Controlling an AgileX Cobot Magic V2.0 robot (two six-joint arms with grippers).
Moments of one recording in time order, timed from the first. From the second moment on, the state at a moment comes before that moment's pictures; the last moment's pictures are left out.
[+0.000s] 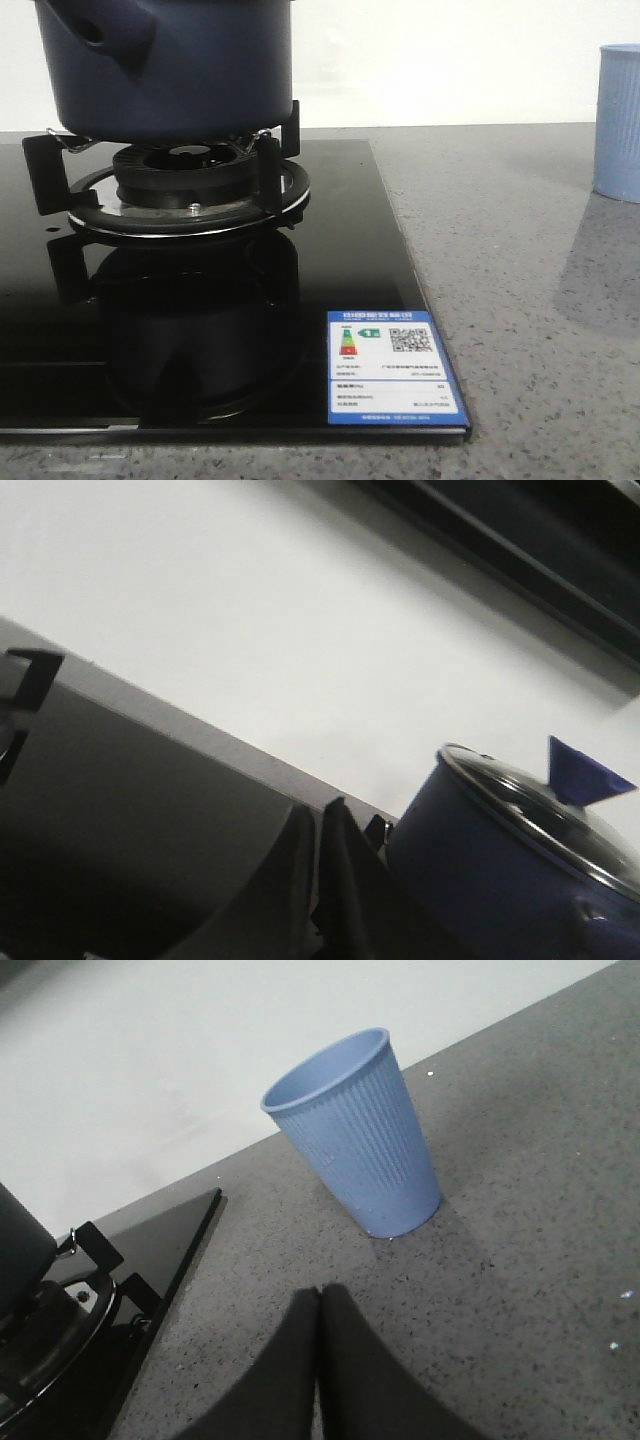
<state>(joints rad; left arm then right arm) 0.07 0.03 -0.20 -0.73 0.18 0.24 -0.01 0.04 -0.16 0.36 0.30 0.11</state>
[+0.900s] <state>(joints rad) -0.31 0.75 -0.73 -0.73 0.34 0.62 0.13 0.57 -0.64 0.29 0.56 -0.20</state>
